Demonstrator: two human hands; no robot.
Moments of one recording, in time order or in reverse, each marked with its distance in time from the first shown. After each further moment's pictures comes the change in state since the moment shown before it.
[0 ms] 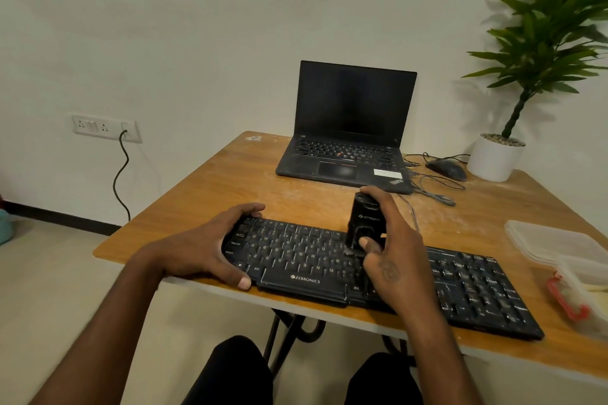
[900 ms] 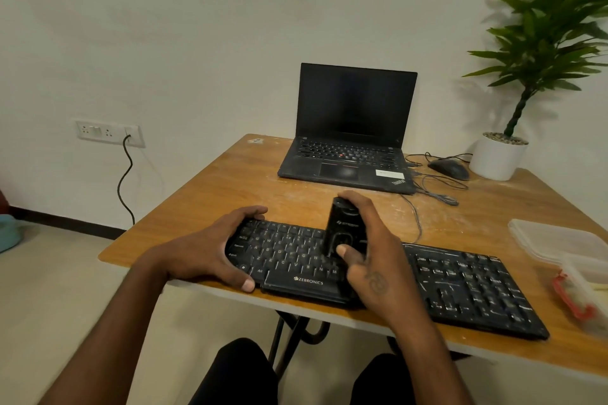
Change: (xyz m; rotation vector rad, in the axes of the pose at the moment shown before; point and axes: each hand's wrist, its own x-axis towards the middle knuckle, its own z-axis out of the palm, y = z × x) left_hand 0.001 -0.003 0.000 -0.002 -0.006 0.001; right_hand -0.012 -0.019 0.009 0.179 -0.164 -0.063
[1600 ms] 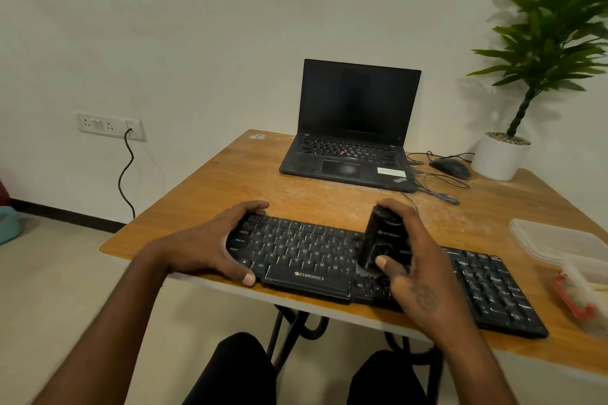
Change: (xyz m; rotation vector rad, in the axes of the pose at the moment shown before) left_hand 0.001 -0.002 -0.001 0.001 0.002 0.008; right_hand -0.021 0.013 -0.037 -0.030 0.029 0.049
